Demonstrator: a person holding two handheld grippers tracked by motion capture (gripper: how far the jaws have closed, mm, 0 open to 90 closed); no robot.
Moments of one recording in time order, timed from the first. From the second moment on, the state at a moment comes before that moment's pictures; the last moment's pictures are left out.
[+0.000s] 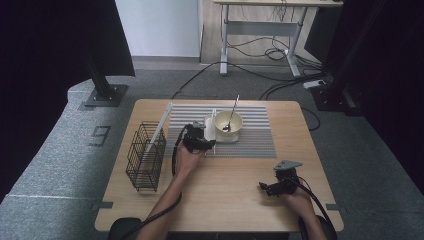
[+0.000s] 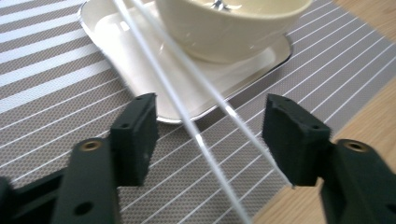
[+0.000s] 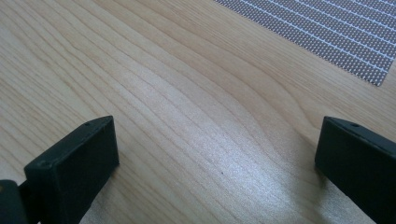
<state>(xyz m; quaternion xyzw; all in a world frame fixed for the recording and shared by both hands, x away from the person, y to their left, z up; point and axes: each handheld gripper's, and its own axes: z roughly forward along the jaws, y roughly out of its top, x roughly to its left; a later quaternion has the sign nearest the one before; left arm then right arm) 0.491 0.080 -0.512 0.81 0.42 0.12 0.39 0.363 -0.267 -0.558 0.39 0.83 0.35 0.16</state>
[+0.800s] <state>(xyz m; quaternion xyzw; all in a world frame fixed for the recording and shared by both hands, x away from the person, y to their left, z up) 0.489 0.061 -0.529 0.84 0.41 0.10 0.35 0.363 -0.267 -0.558 0.39 0.83 0.35 0.16</state>
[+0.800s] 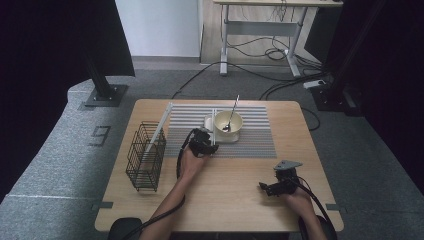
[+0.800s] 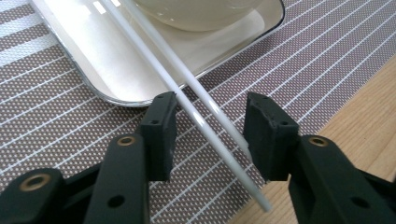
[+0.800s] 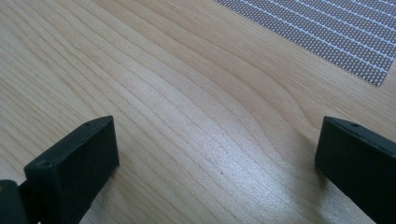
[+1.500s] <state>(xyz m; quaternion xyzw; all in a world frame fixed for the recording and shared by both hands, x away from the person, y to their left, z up) 0.488 0.058 -0.531 0.84 0.40 0.11 0.36 0.363 -0.268 -0.558 0.39 0.83 0.35 0.16</state>
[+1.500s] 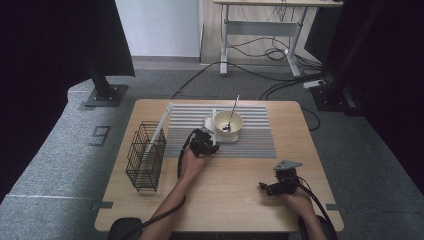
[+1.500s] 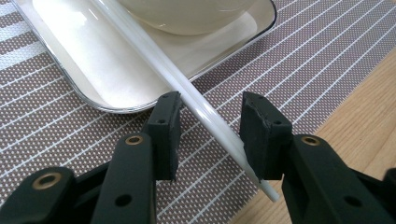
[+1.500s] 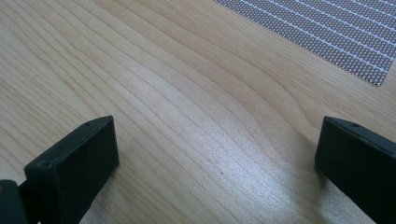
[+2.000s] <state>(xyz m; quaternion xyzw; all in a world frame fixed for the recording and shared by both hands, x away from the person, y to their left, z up) 0.478 0.060 -0.515 0.83 0.38 0.14 0.38 0.363 -0.267 -0.558 0.39 0.83 0.35 0.16</state>
